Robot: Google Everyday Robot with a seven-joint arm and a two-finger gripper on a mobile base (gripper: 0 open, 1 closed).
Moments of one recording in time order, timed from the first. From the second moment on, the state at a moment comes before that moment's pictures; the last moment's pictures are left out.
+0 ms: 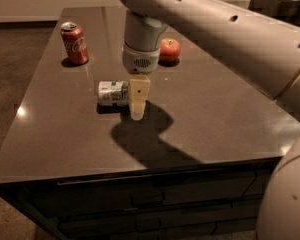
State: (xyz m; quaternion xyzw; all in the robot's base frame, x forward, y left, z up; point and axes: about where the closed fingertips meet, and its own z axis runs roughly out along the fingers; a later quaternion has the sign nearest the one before) arm 0.573 0.018 0.855 -0.72 0.68 0.05 0.08
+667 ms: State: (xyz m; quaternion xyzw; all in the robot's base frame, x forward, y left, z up) arm 0.570 0.057 0.850 -0.70 0.70 0.05 0.08
